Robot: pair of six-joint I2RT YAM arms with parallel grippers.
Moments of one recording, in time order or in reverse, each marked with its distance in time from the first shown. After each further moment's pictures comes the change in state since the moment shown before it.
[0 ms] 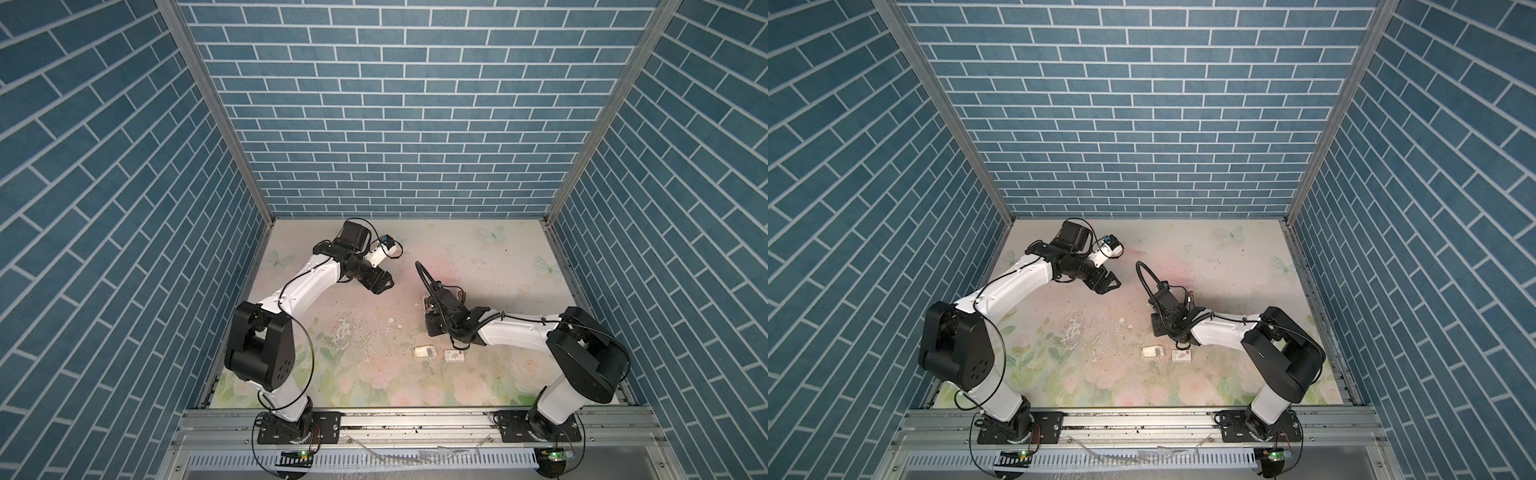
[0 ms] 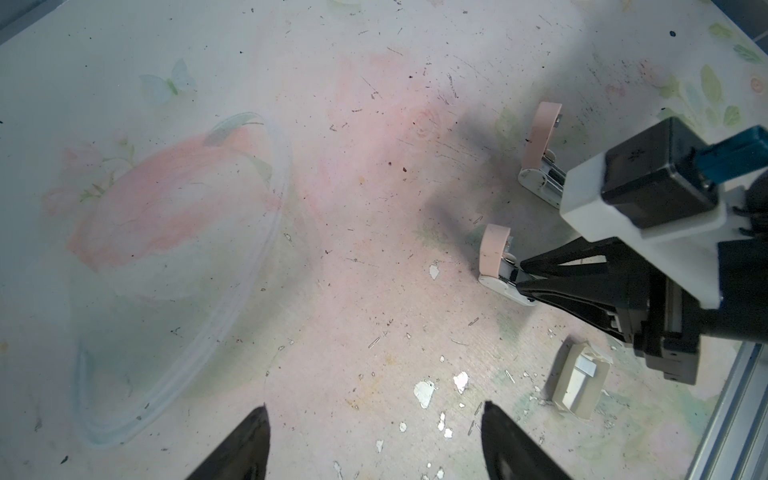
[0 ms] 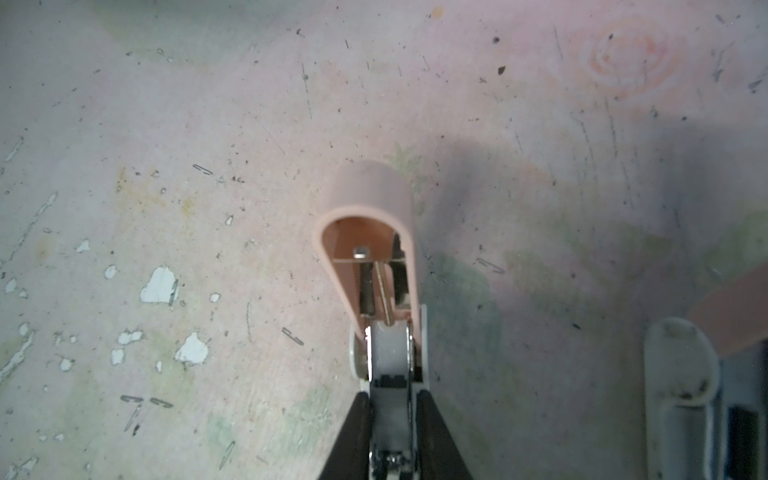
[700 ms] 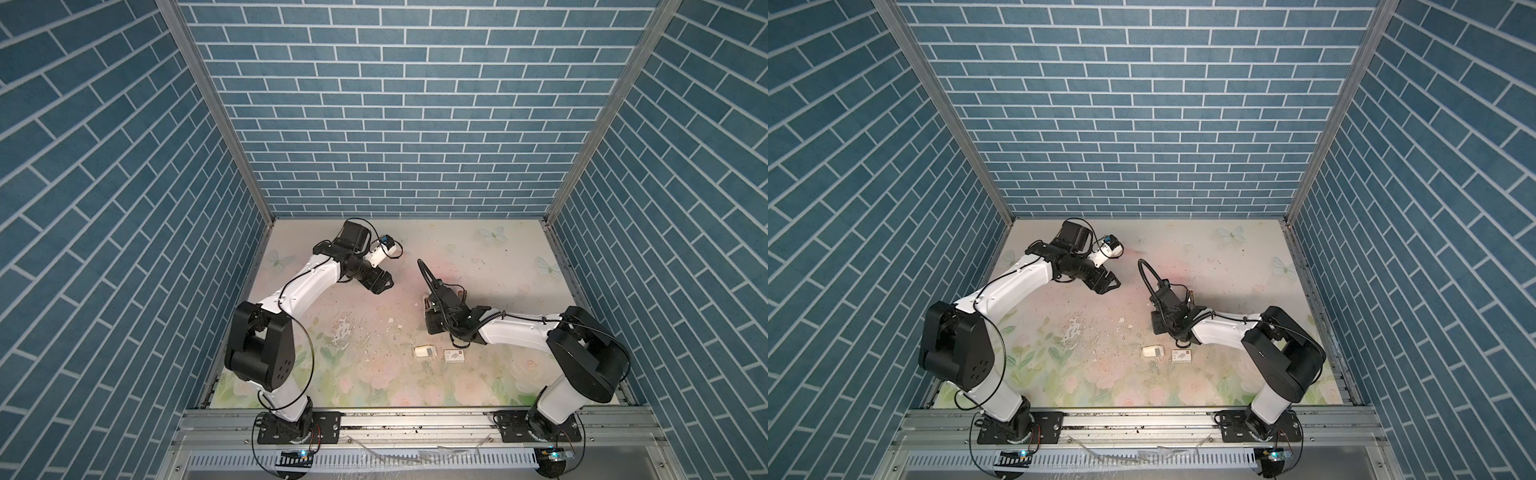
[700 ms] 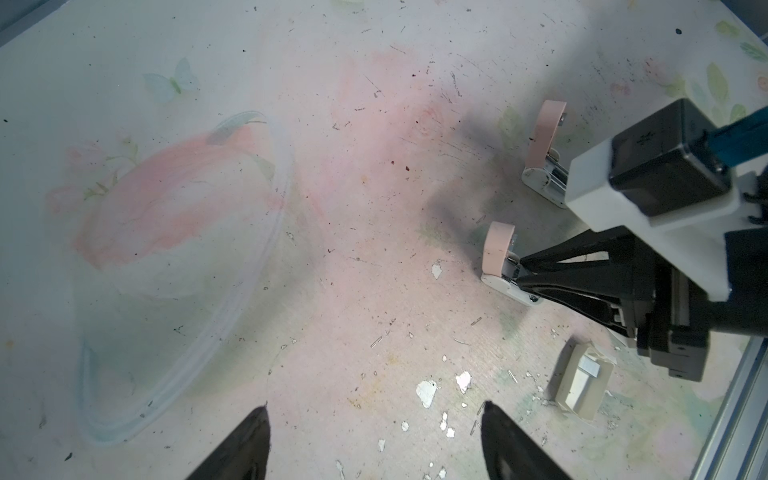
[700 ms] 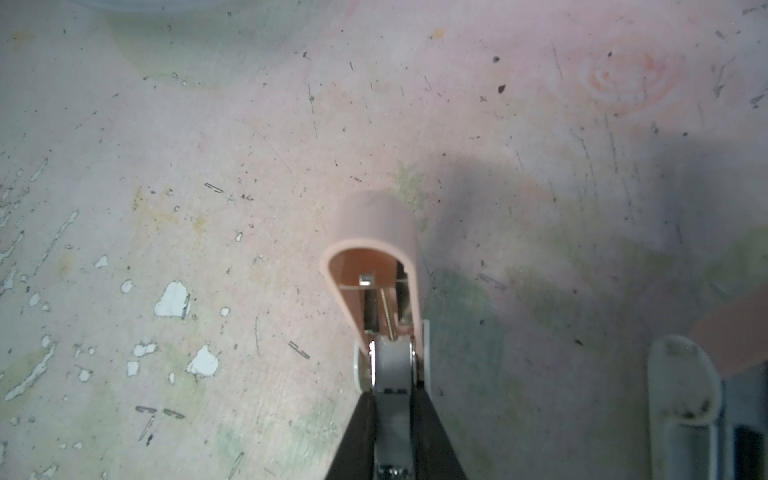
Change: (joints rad) left arm 0.000 0.000 0.000 0.000 -0.007 0.000; right arm -0.014 0.000 0.000 0.031 -0.019 0.000
